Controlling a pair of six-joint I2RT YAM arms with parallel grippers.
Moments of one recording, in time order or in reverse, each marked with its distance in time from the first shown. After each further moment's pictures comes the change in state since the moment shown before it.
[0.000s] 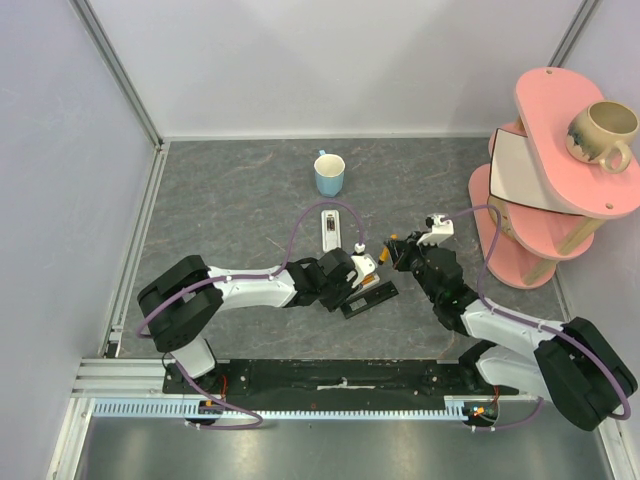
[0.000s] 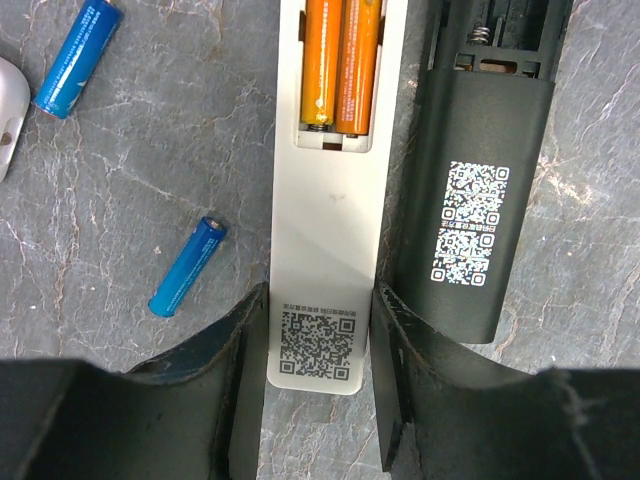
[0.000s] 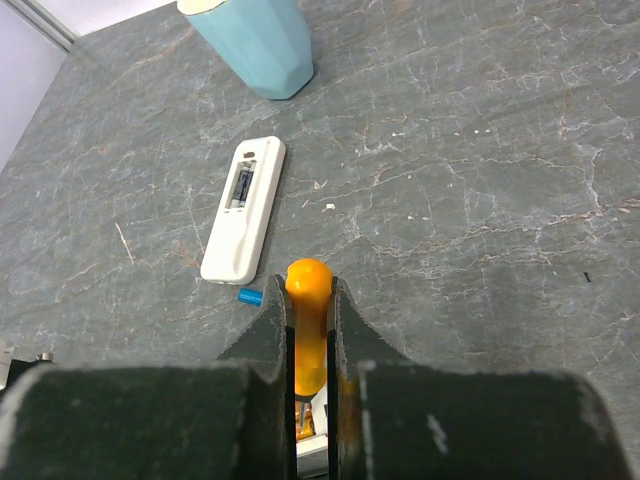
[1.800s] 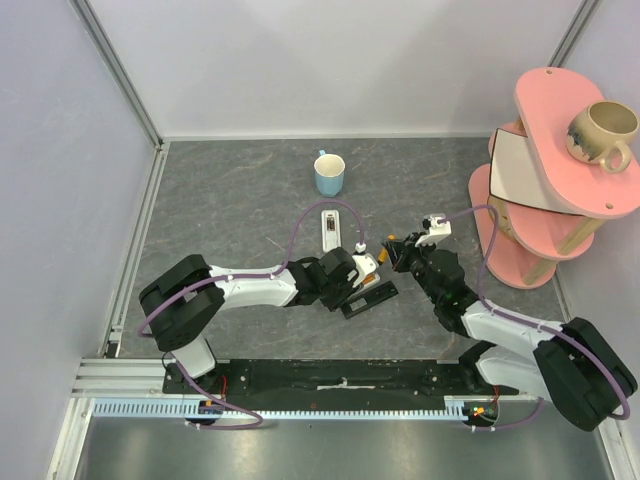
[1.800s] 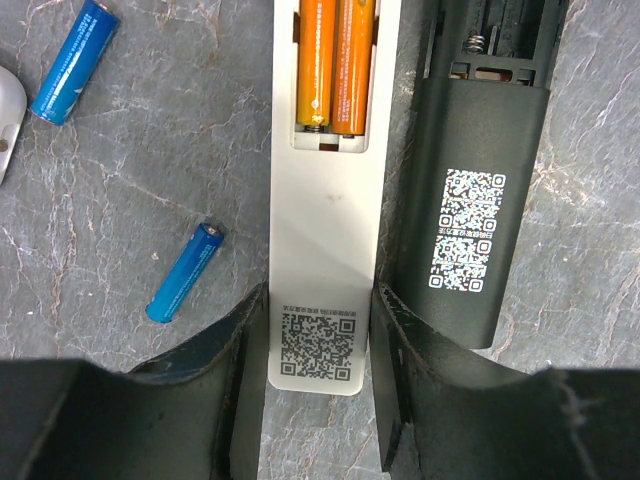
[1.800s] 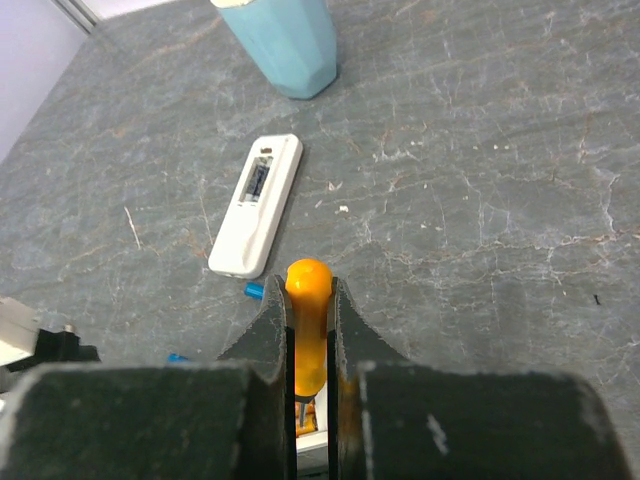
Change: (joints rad) left arm 0.000 0.011 0.012 -0.003 0.006 0.000; right arm -0.004 -0.012 -0.014 0.048 -0.051 -0.072
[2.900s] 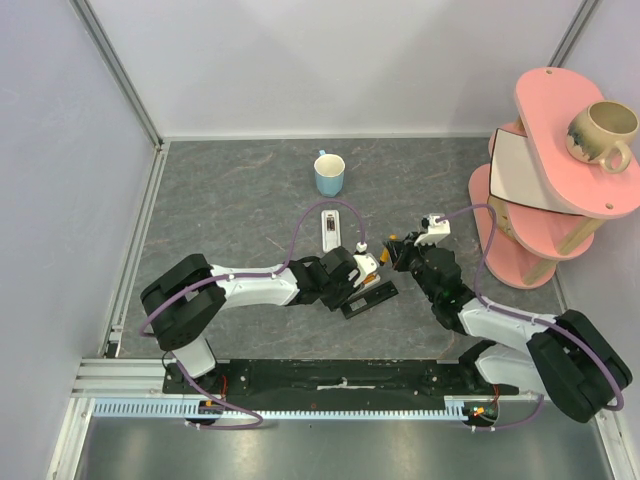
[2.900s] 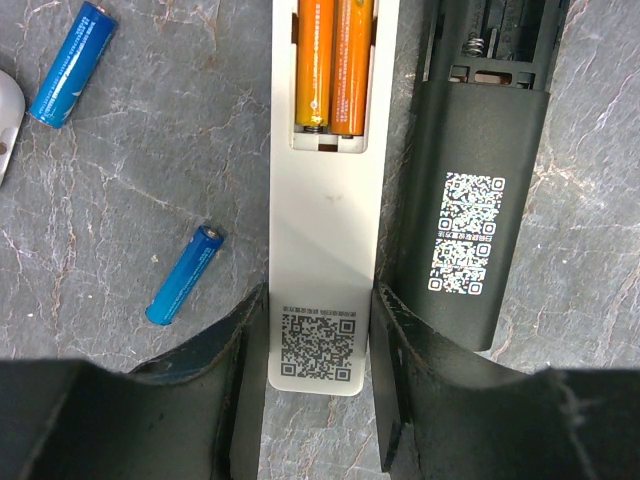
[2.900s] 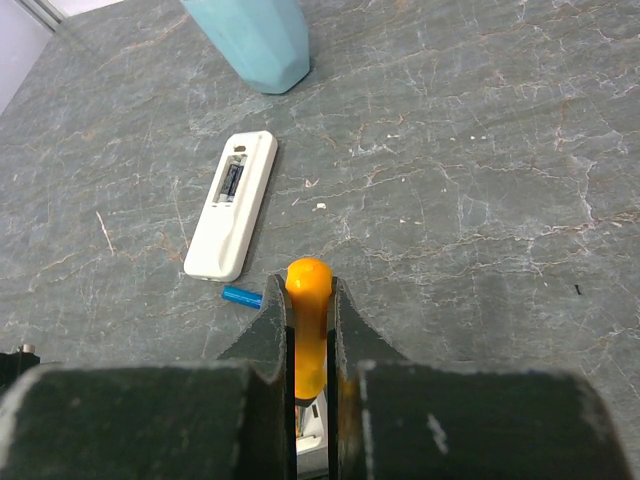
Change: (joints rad) left arm 0.000 0.010 0.015 -0.016 0.000 0.000; right arm 0.001 0.057 0.009 0.001 0.042 0.003
